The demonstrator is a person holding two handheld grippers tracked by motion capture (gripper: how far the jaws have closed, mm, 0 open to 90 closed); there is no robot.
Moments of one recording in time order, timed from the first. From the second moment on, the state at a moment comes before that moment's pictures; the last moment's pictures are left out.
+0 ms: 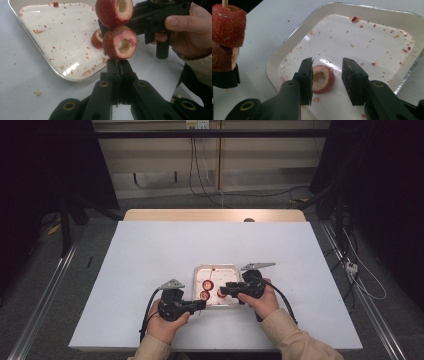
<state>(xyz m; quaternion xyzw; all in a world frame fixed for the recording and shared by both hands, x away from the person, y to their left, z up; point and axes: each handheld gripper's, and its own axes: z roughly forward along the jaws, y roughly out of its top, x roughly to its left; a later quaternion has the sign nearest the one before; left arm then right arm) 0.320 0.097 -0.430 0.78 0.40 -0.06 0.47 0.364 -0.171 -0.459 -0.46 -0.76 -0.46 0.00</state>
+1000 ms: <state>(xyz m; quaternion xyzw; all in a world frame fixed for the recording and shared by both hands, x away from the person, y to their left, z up) 0.320 0.097 -0.430 0.78 0.40 -0.06 0.47 0.360 -0.169 -0.452 -0.47 -0.73 -0.50 0.03</state>
